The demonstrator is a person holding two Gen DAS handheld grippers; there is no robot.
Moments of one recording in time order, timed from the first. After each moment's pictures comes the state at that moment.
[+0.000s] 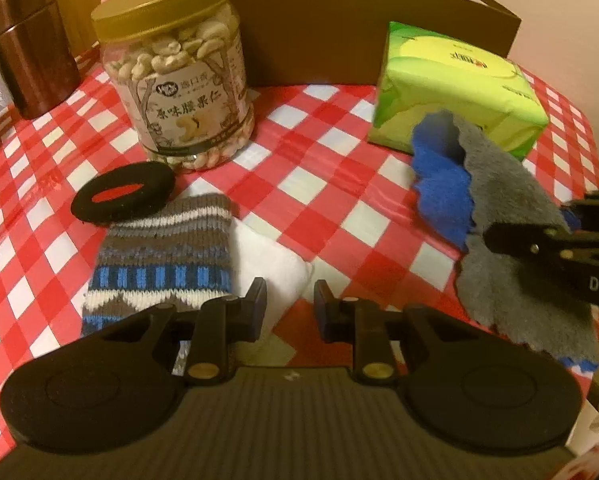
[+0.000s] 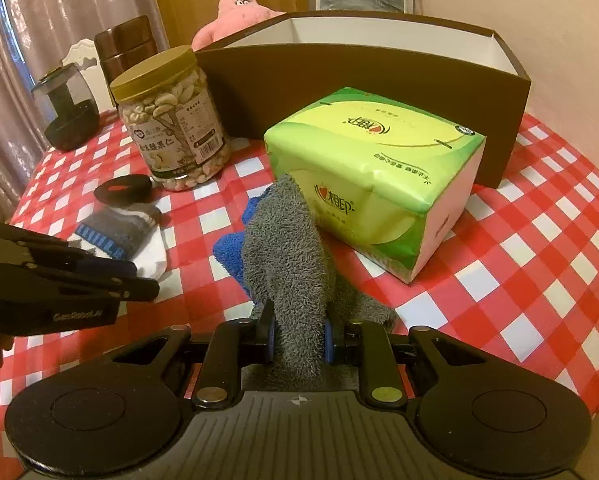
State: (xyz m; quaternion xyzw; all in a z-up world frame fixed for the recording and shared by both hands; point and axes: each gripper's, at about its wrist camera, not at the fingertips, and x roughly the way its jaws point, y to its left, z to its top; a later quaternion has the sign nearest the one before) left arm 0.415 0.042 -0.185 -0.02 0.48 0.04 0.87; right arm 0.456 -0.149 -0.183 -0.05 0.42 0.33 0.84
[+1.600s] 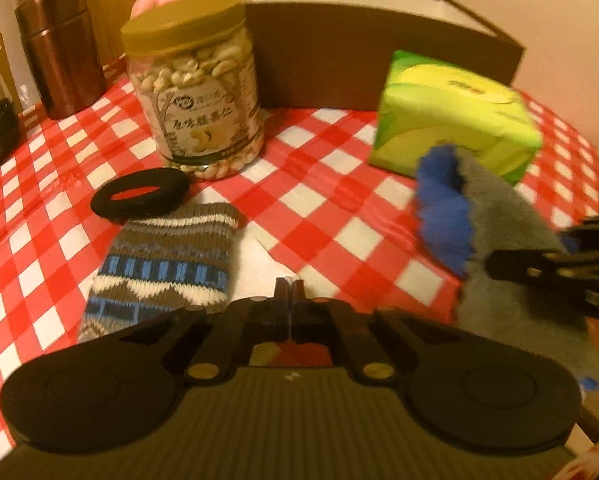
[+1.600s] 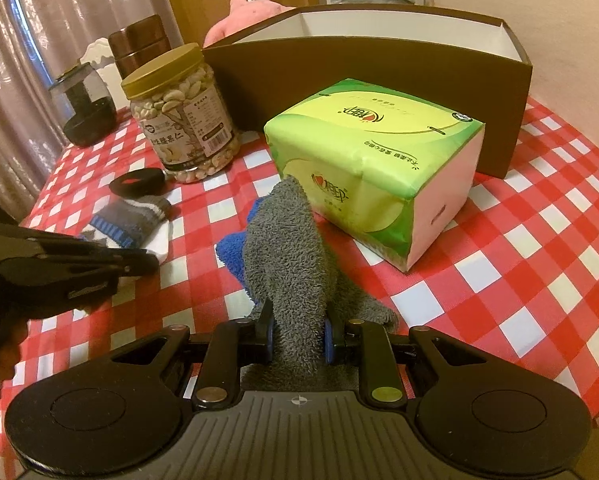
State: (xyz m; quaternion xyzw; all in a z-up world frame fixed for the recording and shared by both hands) left arm 0.394 0.024 -0.174 -0.04 0.44 0.08 0.89; right arm 0.464 -0.170 -0.183 -0.04 0.43 0.37 0.82
